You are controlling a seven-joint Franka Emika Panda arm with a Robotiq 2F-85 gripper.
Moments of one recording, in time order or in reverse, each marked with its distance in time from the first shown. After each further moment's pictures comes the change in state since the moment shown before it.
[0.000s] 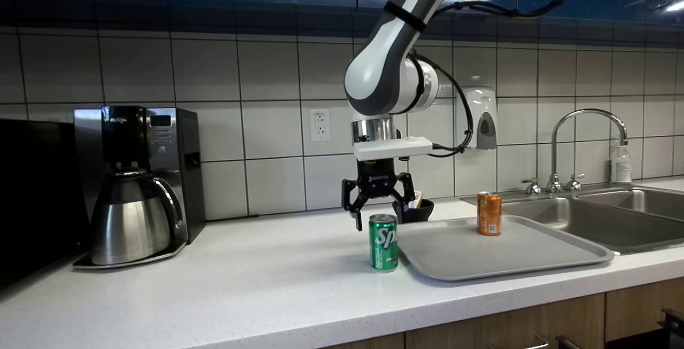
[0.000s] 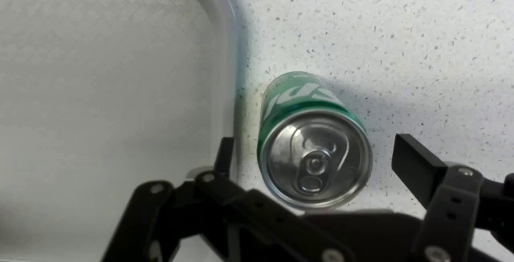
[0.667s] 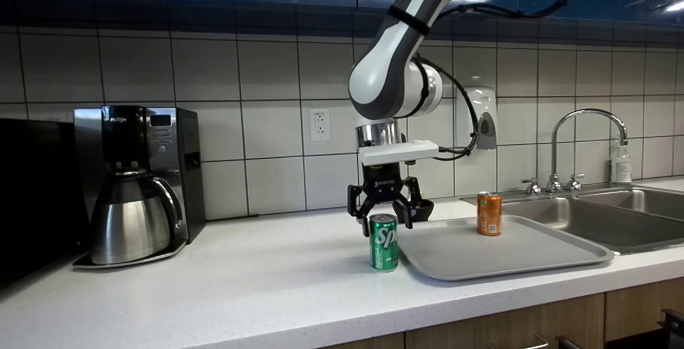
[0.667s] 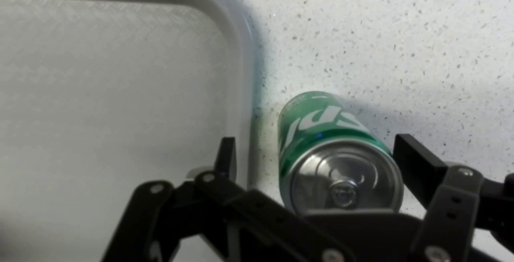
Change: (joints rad) arm 0.000 0.001 -0.009 -0.023 0.000 -0.007 0.000
